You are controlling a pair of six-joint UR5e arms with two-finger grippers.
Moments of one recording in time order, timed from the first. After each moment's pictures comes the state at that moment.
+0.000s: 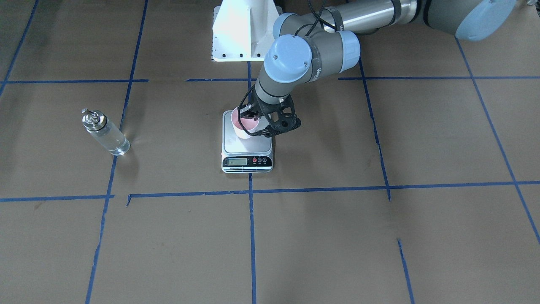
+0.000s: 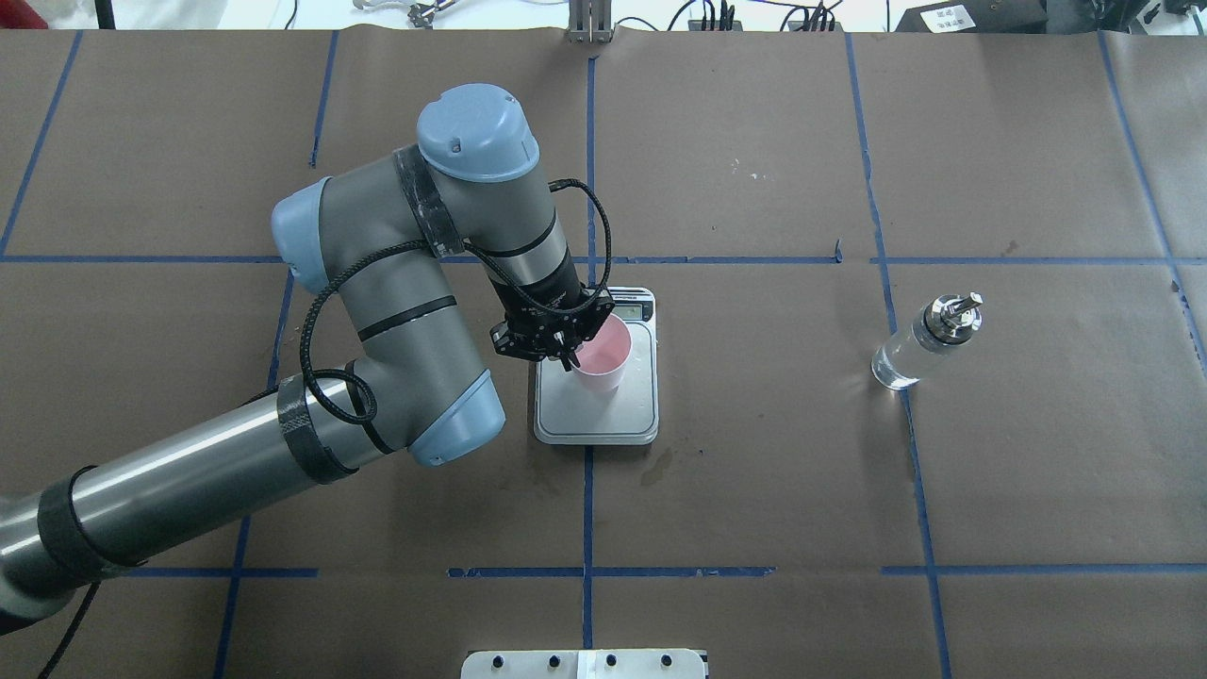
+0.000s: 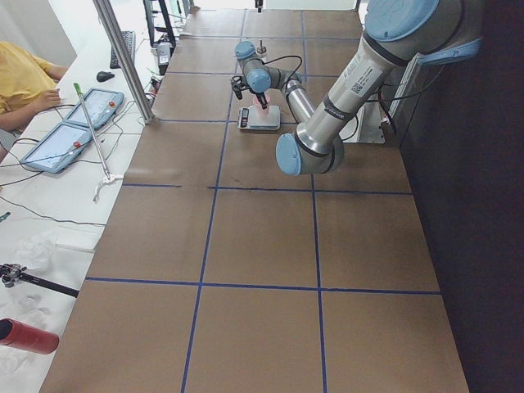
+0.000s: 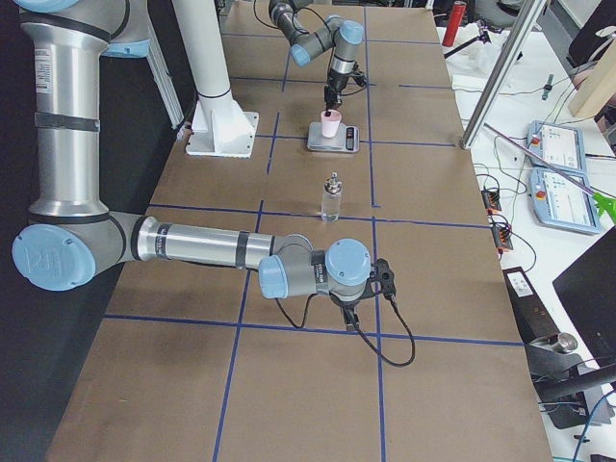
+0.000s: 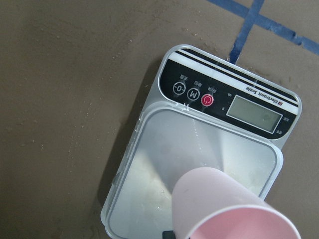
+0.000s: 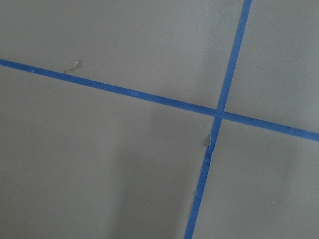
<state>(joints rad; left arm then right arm) -0.60 -2.42 -1.50 -1.62 -2.25 -1.54 1.54 -1.64 1.56 -1.33 2.49 -0.09</state>
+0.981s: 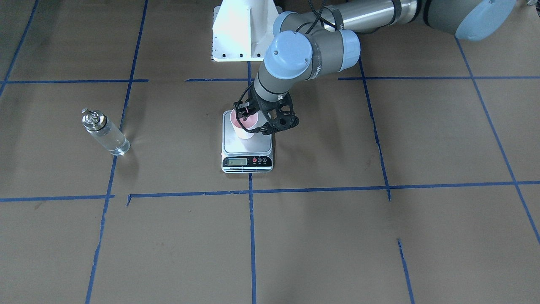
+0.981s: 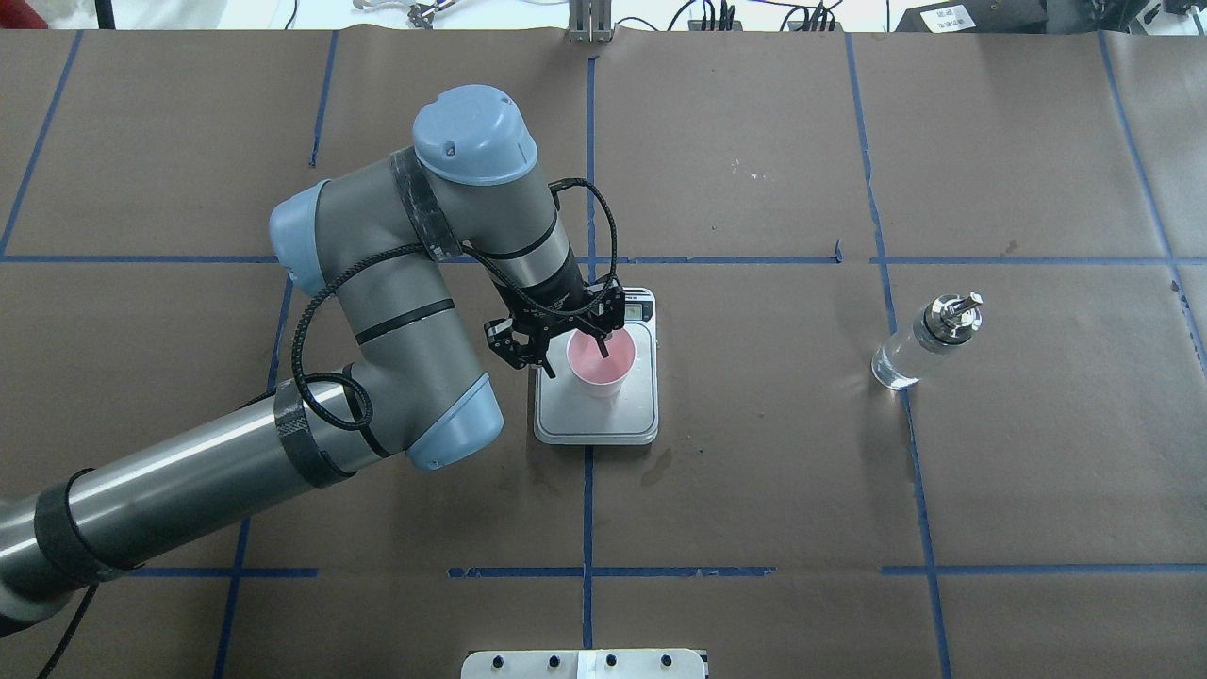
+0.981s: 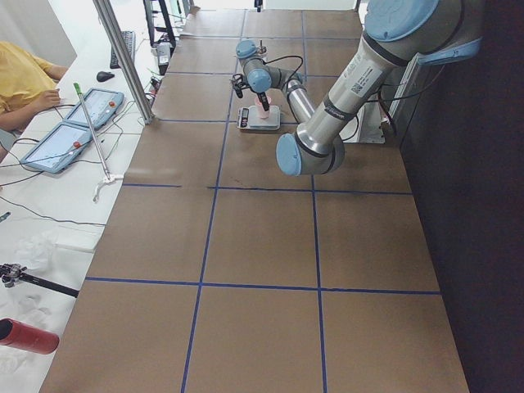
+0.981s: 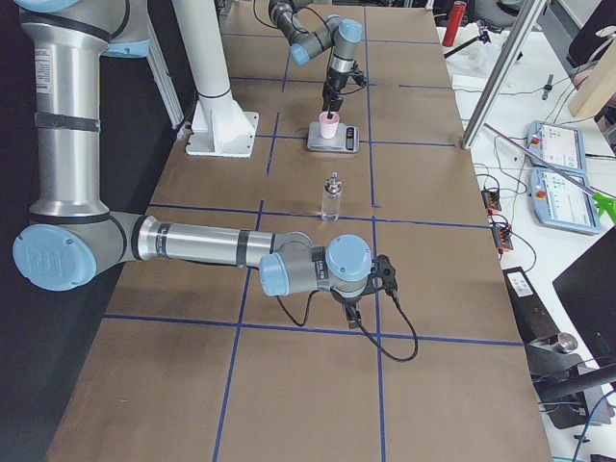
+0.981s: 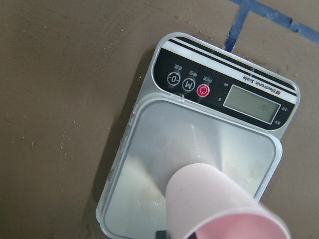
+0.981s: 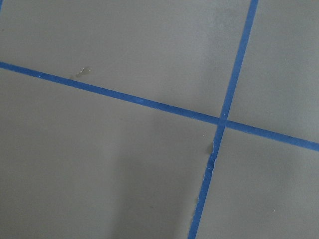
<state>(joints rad) -0.60 -2.42 -1.52 -1.64 -2.25 -1.53 1.54 -1.63 1.57 -1.31 2.48 -0.09</state>
